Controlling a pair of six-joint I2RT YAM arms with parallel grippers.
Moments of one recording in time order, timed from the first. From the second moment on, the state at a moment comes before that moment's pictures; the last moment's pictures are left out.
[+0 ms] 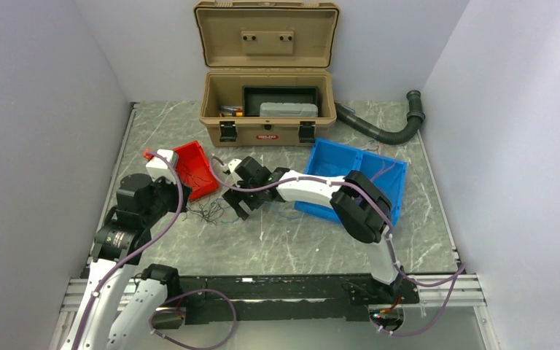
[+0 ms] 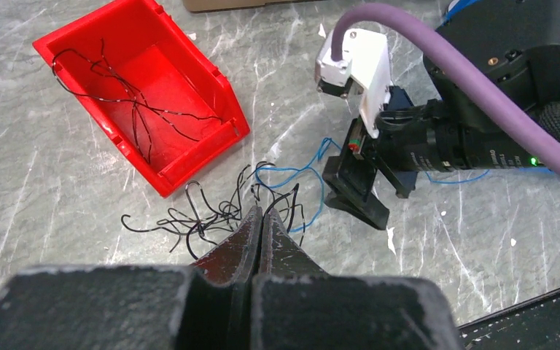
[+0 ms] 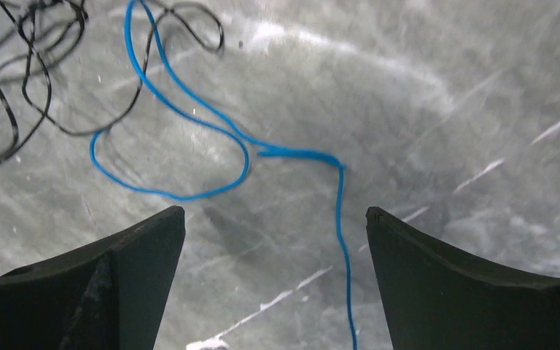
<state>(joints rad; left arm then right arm) -0.20 0.58 0.80 -0.65 0.12 -0.15 0.95 2.03 1.41 -0.33 -0.06 0.10</state>
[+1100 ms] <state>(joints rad) -0.20 0.58 0.80 -0.66 0.03 -0.16 0.94 1.83 1.23 -0.21 0.09 0.18</state>
